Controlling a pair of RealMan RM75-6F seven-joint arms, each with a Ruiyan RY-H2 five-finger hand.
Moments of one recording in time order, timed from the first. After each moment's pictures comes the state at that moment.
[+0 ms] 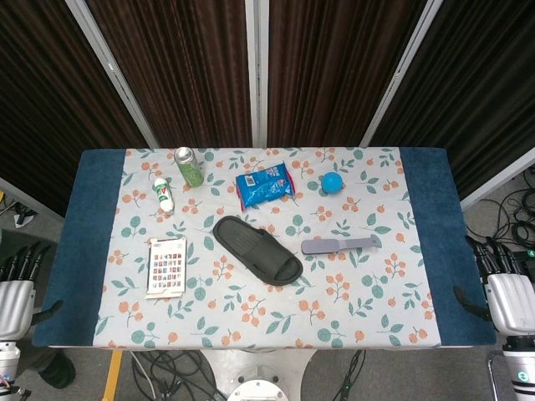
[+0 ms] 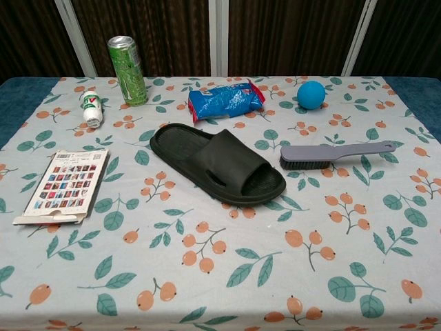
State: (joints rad) left arm -0.02 -1.17 -0.04 -1.61 1.47 1.54 0.16; right arm 0.08 -1.04 0.06 -1.64 -1.54 1.50 0.10
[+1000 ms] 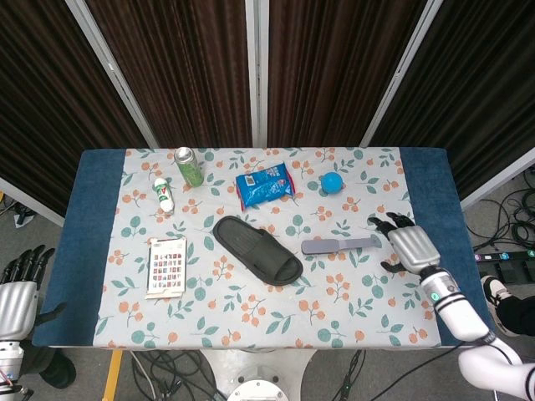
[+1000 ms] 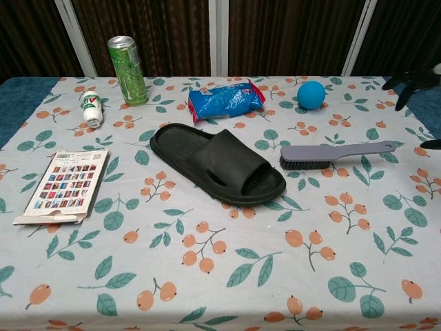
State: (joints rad) left arm -0.02 -1.19 -0.04 -1.59 1.45 1.51 0.13; right arm 0.55 -1.22 0.17 -1.51 -1.27 0.81 -0.16
